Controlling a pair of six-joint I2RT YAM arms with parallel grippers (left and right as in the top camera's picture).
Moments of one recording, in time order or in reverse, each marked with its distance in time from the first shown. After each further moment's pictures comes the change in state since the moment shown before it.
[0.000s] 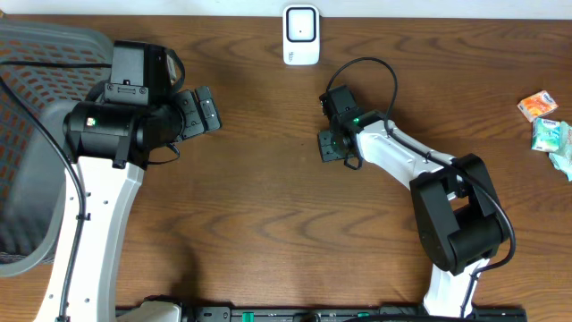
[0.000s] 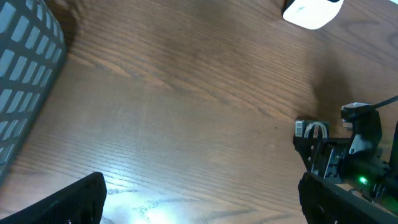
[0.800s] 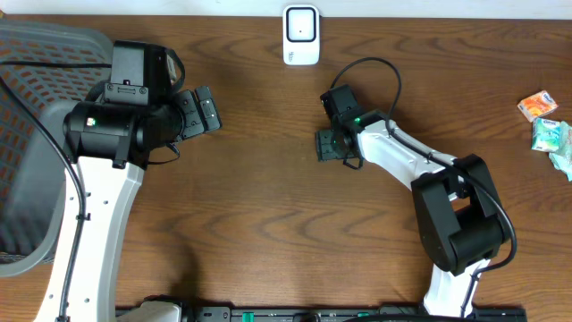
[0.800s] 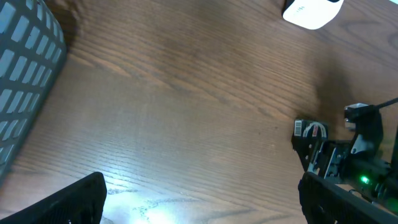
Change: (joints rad) left arm 0.000 0.000 0.000 0.000 0.000 0.000; right arm -0.005 -0.002 -0.002 -0.005 -0.010 0.067
